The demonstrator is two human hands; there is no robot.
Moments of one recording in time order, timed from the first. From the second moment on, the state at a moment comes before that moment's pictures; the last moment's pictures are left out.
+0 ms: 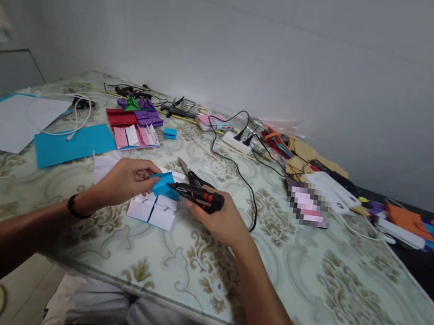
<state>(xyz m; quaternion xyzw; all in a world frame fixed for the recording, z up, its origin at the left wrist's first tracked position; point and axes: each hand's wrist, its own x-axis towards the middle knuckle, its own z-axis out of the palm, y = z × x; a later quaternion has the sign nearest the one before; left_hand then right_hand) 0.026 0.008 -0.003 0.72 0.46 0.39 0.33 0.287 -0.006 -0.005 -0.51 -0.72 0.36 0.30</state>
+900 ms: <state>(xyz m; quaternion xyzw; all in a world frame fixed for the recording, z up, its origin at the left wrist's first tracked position) 0.022 0.004 0.006 0.78 0.39 0.40 0.28 0.384 0.034 -0.014 -0.78 -0.60 0.10 0.16</state>
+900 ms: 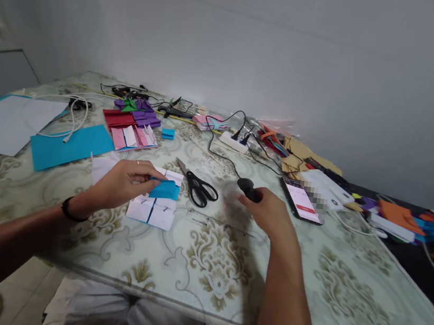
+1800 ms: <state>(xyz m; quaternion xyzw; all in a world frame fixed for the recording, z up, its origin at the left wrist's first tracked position) 0.033 -0.009 0.007 0.83 0.31 0.35 0.32 0.279 -0.011 -0.018 -0.36 -0.78 0.31 0.41</state>
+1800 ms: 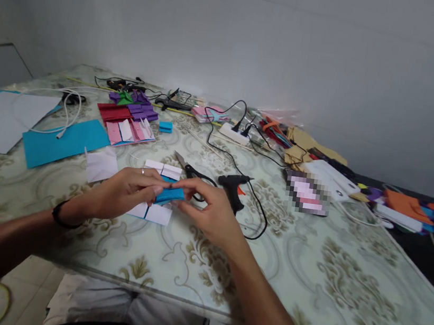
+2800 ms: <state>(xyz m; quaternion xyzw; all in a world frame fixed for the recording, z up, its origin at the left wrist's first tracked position) 0.036 -0.013 -0.002 0.82 0.37 0.31 0.29 0.267 -0.010 -0.013 -0.35 -0.81 0.30 0.36</state>
